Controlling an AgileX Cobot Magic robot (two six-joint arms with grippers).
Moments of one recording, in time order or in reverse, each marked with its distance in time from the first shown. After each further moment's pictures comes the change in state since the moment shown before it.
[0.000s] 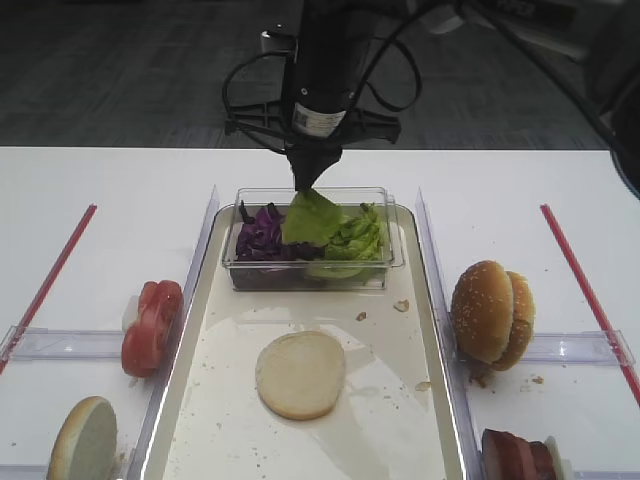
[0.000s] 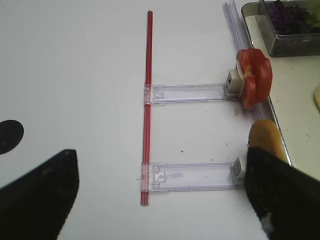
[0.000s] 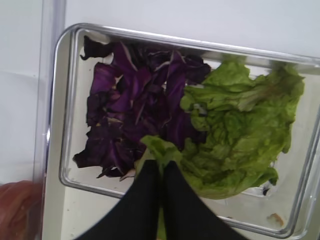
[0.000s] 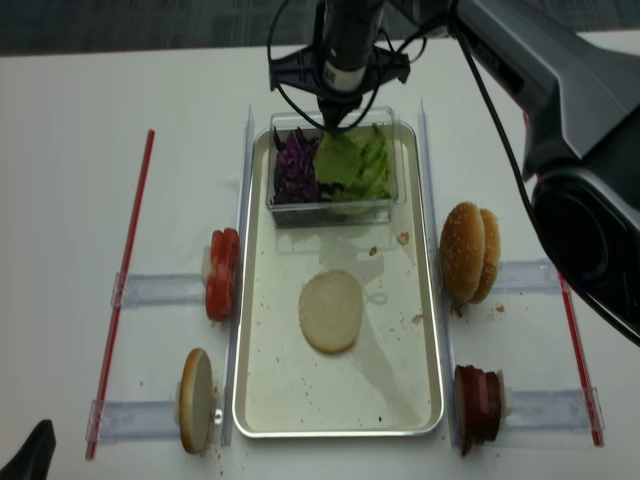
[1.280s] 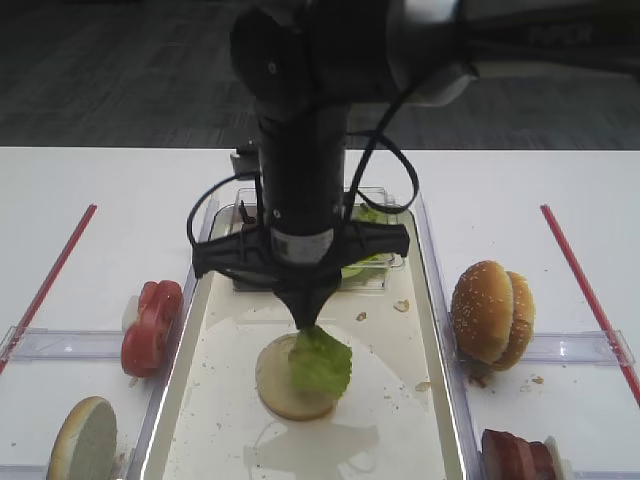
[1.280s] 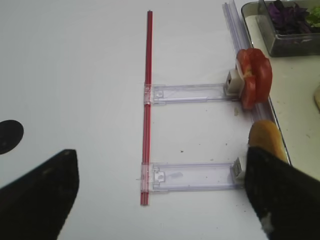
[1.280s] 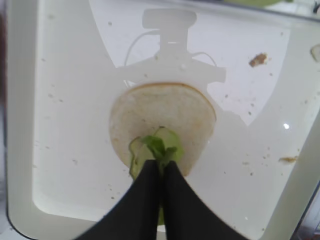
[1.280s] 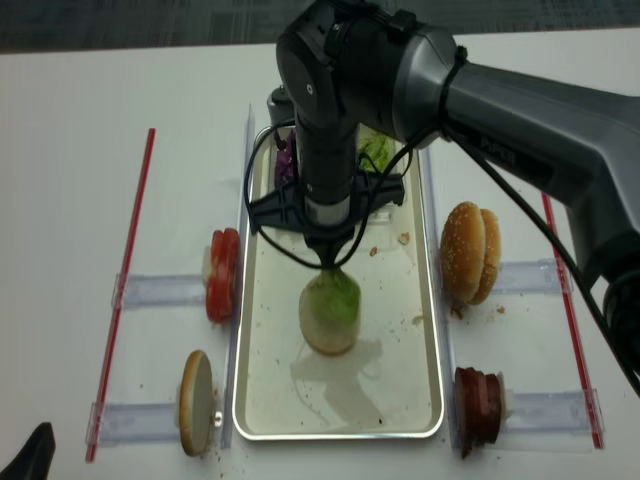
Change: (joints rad) left arm 0.000 0.000 0.000 0.000 0.000 0.000; right arm 0.220 -0.222 0.490 -0.029 -0.014 0.192
